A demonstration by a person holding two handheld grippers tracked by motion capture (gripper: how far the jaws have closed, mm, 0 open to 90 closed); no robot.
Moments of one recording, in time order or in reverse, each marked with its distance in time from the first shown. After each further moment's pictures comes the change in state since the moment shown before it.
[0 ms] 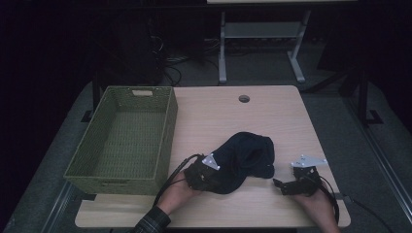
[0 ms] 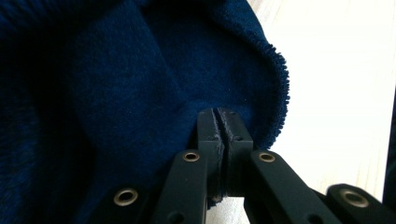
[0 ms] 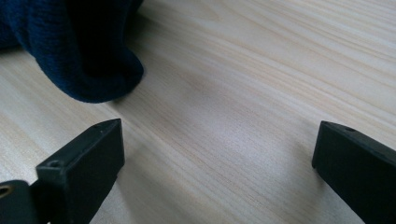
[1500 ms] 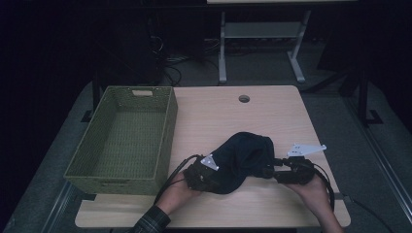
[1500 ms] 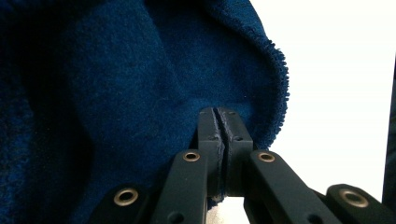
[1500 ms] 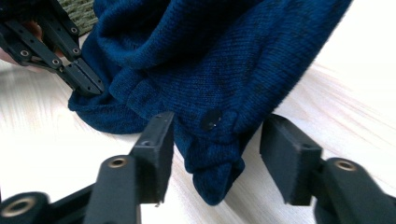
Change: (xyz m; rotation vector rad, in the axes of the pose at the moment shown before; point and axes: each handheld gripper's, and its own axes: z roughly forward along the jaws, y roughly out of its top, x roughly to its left) left arm 0.002 -0.003 0.002 -0.008 -0.015 -0.005; right arm 0.013 0.049 -0.013 -0.110 0.315 -0.046
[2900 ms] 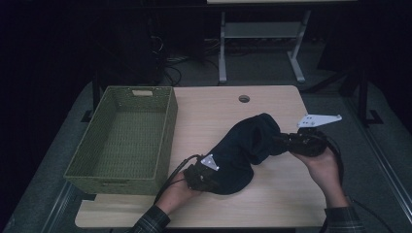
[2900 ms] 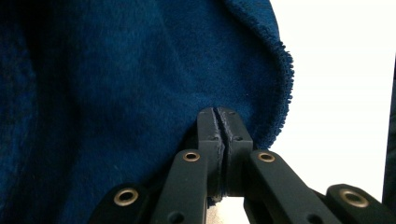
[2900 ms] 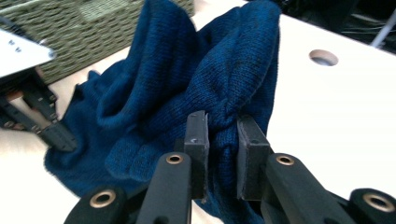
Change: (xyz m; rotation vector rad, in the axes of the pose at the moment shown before) left arm 0.001 0.000 0.000 -0.003 -0.002 0.004; right arm -0.017 0.078 -0.043 -0.051 -0.128 -0.064
